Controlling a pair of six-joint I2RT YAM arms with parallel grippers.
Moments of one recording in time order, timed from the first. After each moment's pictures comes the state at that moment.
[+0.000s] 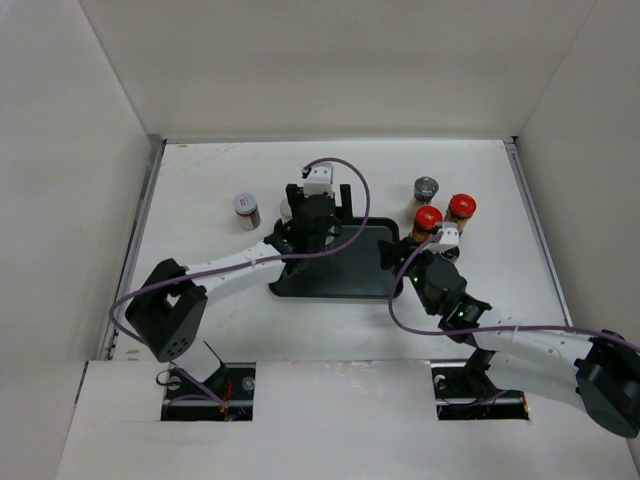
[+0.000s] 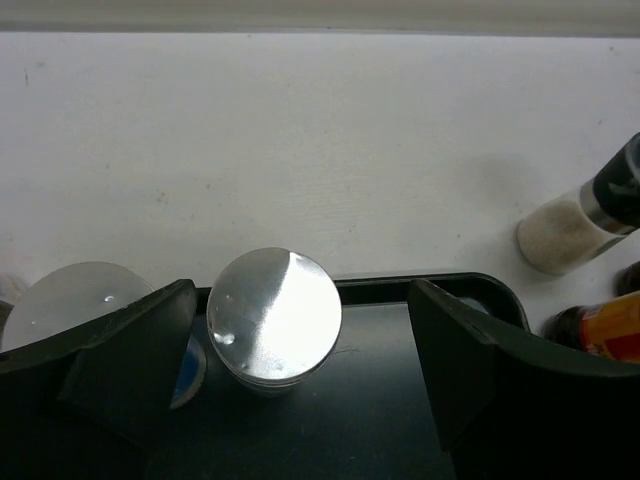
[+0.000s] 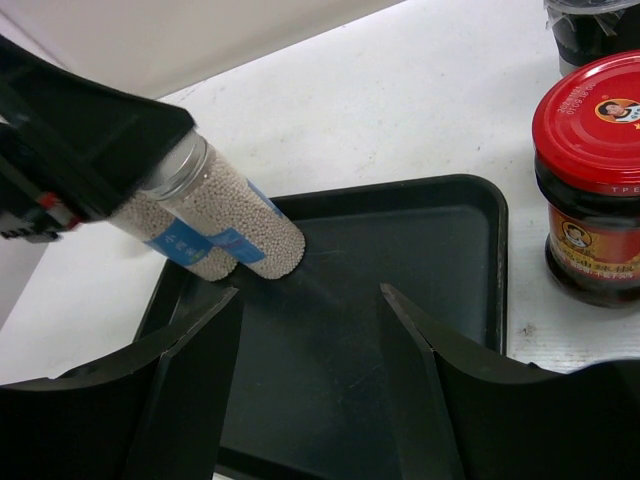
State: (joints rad) left arm -0.81 1.58 0.99 0.31 -0.62 -0.33; right arm 0.81 0.98 0.32 0.58 0.54 0.54
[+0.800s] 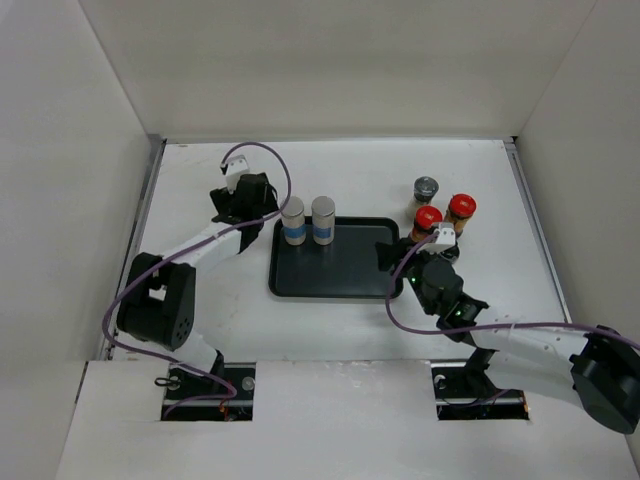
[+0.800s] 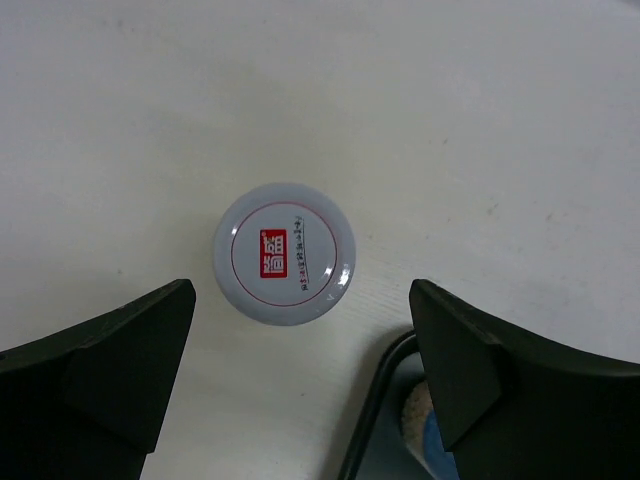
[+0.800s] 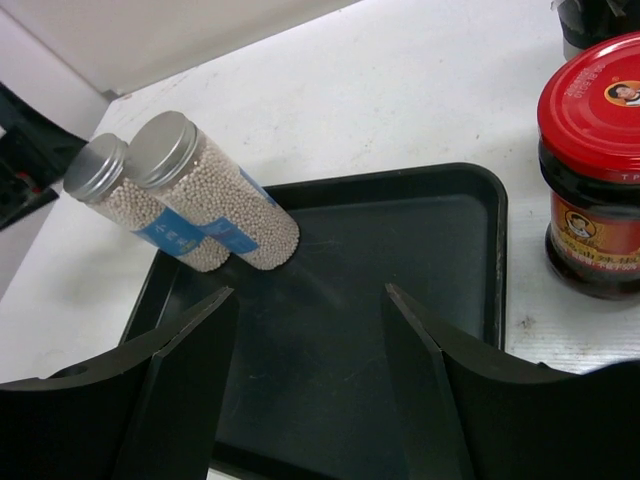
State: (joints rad) left arm -0.34 1.55 0.94 0.05 -0.54 -0.46; right arm 0.81 1.01 0.32 0.58 0.53 0.55
